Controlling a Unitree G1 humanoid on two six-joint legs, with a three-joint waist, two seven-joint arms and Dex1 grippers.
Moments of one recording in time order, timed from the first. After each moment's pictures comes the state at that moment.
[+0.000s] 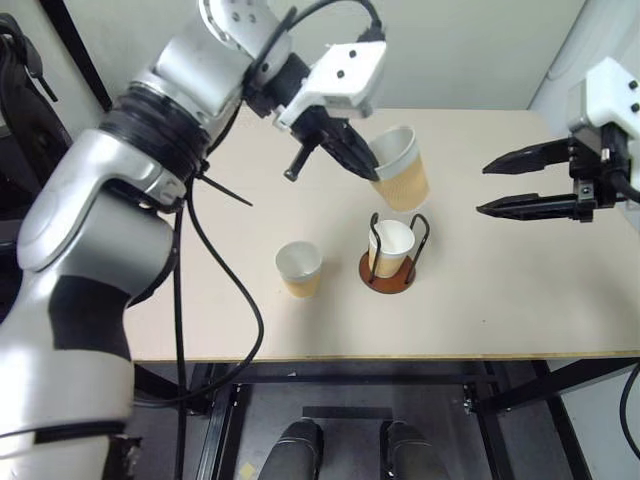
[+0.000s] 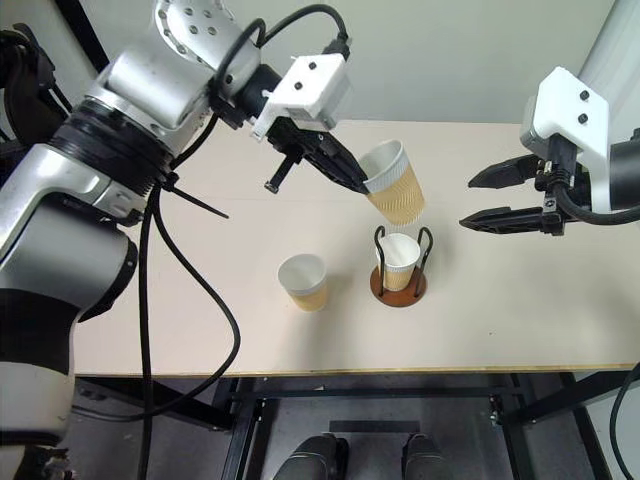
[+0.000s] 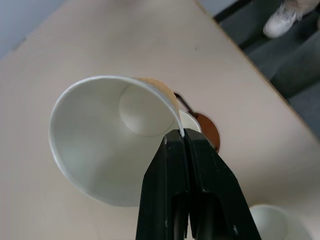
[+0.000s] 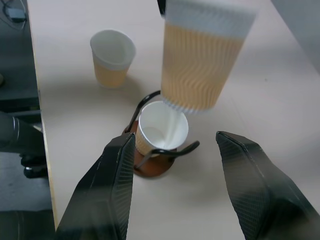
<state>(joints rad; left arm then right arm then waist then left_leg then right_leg) -1.73 0.62 -0.87 0.80 -0.49 -0.07 -1.58 -0.94 -1.19 -0.03 -0.35 0.48 0.96 1.31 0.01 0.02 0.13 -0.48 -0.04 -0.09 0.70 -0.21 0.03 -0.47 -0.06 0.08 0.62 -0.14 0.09</state>
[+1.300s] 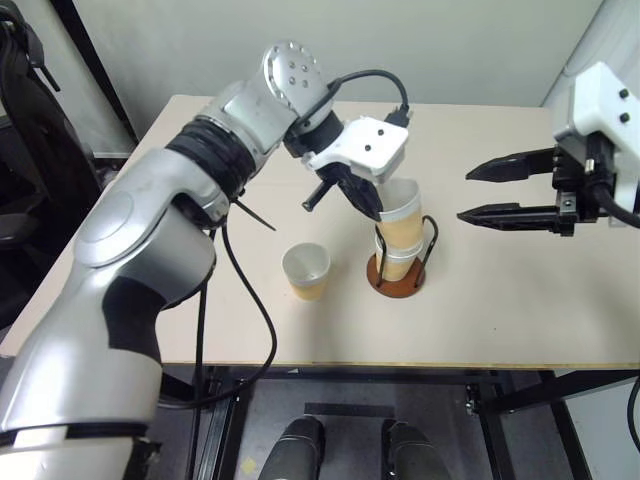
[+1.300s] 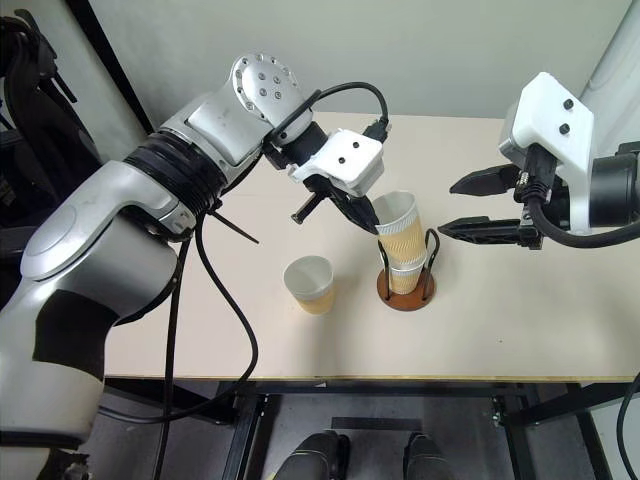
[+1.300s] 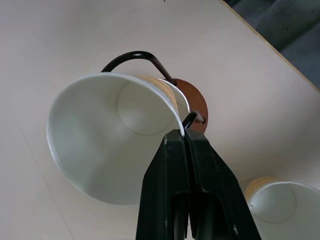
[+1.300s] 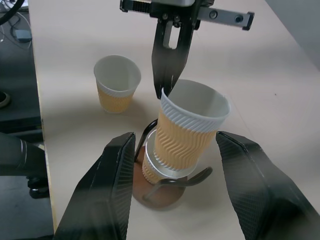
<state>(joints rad) -1.71 0.49 -1.03 0.92 -0.44 -0.26 -1.58 -0.91 -1.21 -0.08 -0.48 0.71 1.08 1.08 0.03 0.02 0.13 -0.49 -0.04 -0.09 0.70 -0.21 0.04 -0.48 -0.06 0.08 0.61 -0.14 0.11</state>
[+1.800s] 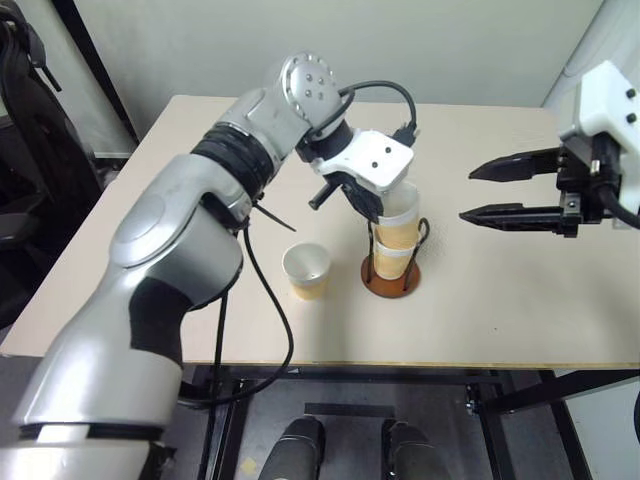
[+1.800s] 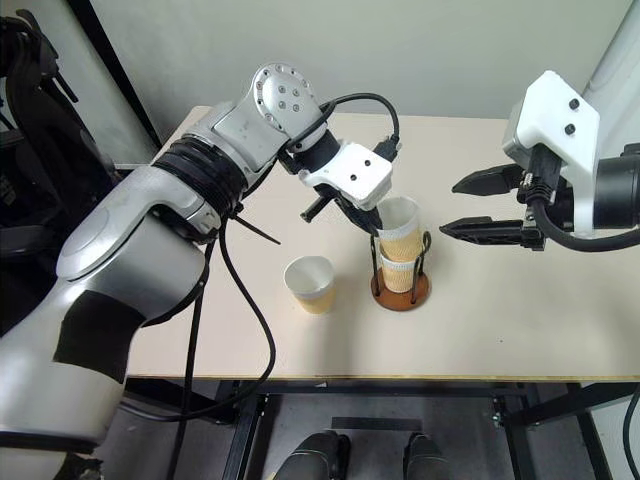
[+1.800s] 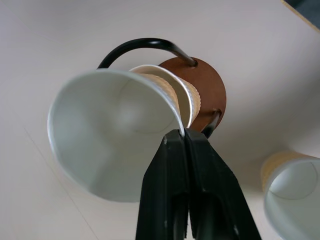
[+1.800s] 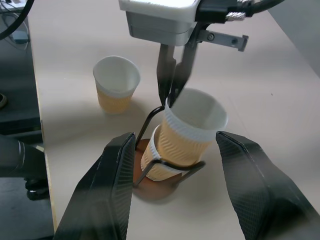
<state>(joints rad) -1.71 0.38 -0.92 1.07 -0.25 -0.39 -1.58 -0.89 -1.23 -0.10 -0.50 0.74 1.08 1.05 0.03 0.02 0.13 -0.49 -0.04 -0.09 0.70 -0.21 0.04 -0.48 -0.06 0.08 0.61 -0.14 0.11</state>
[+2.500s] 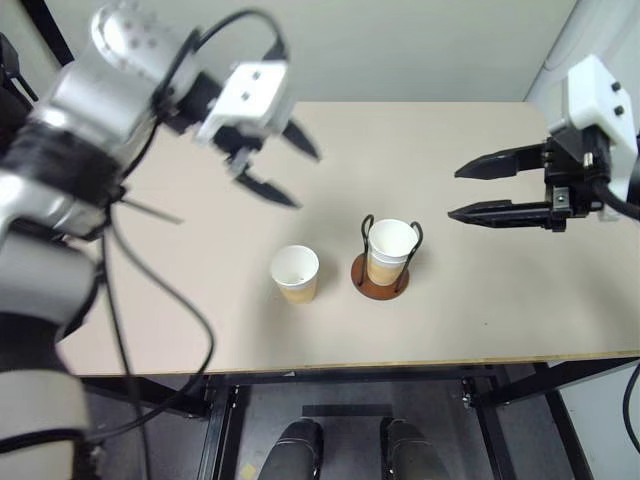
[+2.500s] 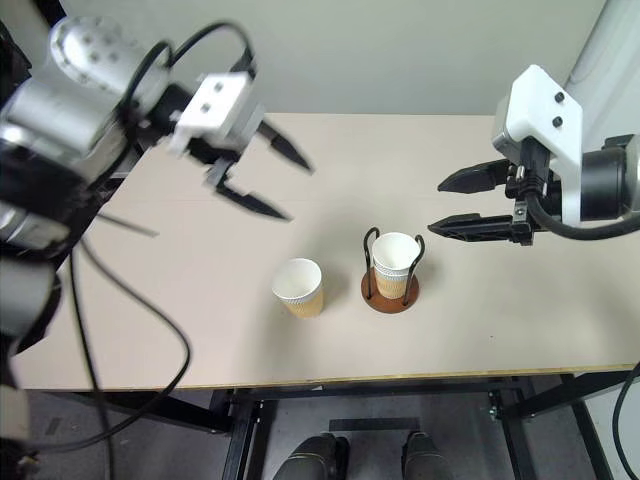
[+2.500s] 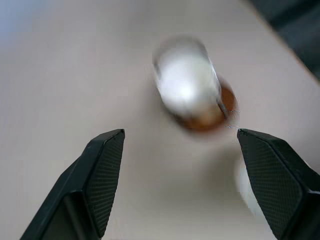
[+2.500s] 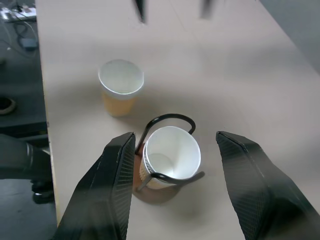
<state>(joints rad) -1.52 1.04 -0.86 0.47 -0.50 -0.07 -1.58 -0.98 -1.18 0.00 -0.42 0.73 1.01 1.11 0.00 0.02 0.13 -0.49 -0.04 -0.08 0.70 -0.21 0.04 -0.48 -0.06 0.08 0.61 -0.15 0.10</state>
